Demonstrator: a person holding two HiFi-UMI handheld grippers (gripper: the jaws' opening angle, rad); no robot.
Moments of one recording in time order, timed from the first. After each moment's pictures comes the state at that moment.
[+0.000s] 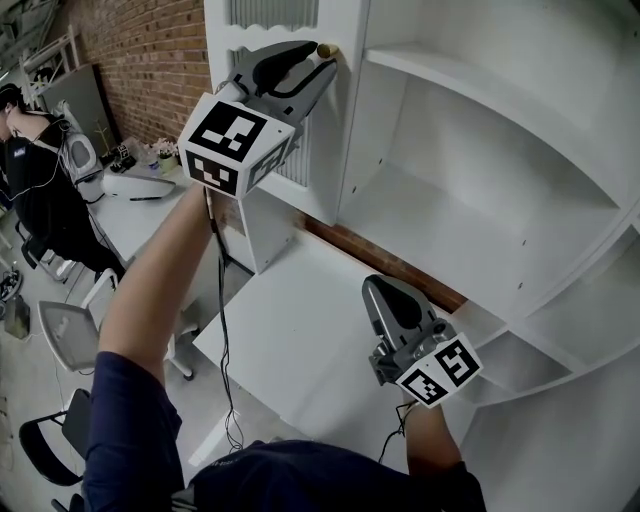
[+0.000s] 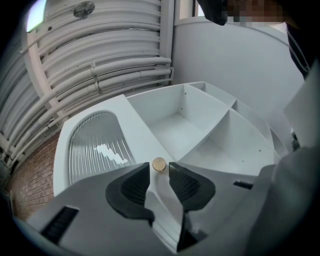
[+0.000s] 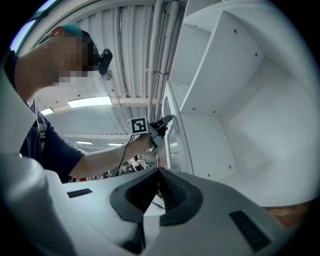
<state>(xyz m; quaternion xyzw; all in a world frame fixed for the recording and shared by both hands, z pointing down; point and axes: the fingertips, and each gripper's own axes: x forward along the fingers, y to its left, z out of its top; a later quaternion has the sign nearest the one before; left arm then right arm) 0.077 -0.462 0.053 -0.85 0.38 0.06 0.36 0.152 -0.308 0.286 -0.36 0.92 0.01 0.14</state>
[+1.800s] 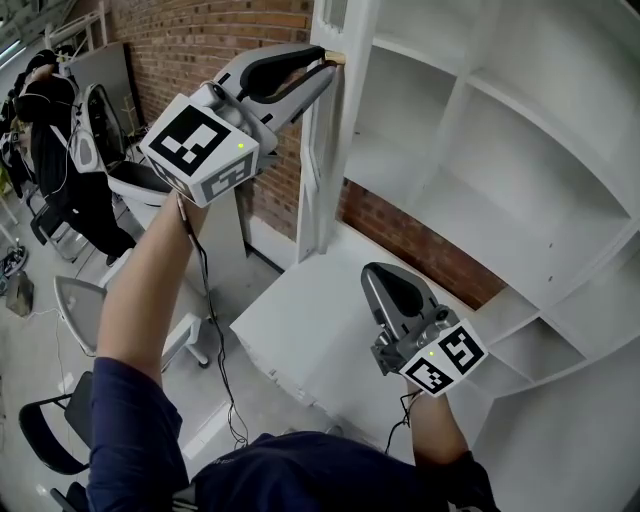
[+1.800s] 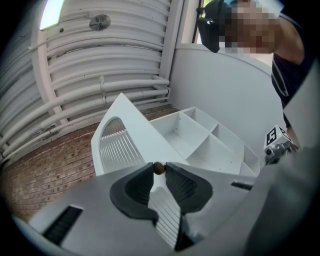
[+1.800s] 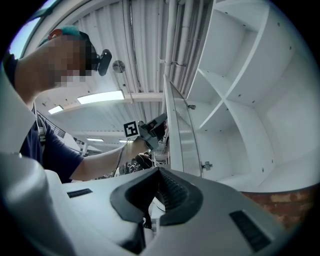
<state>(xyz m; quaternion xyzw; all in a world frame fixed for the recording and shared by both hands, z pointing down) -0.087 -0.360 0.051 -0.87 0.30 0.09 0.37 -0.002 -0.259 0.267 -0.31 0.94 0.03 0.12</state>
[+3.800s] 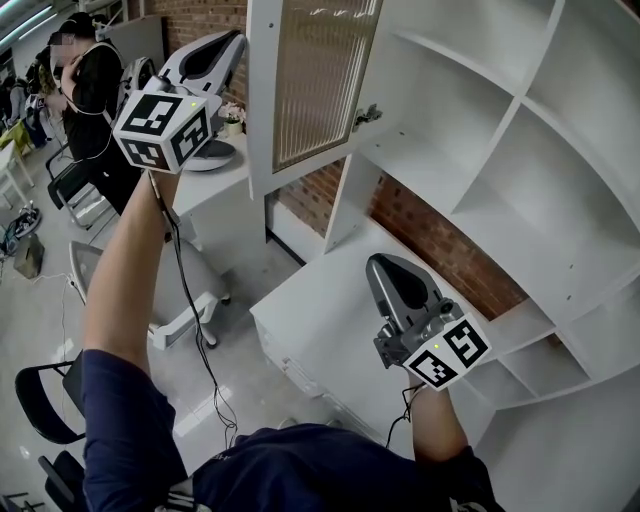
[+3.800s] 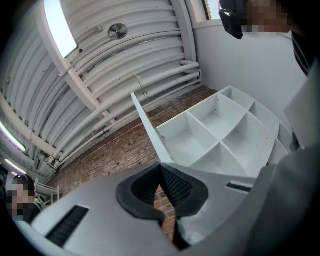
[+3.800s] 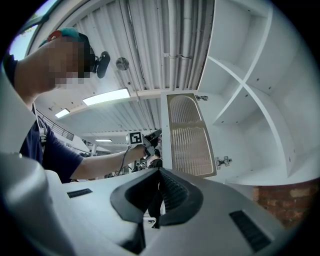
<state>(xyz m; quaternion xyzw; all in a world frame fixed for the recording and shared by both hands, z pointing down) -0.300 -0.404 0.057 -0.78 0.53 0.09 0.32 -0.069 -0.259 0.266 -0.26 0.96 0.02 0.11</state>
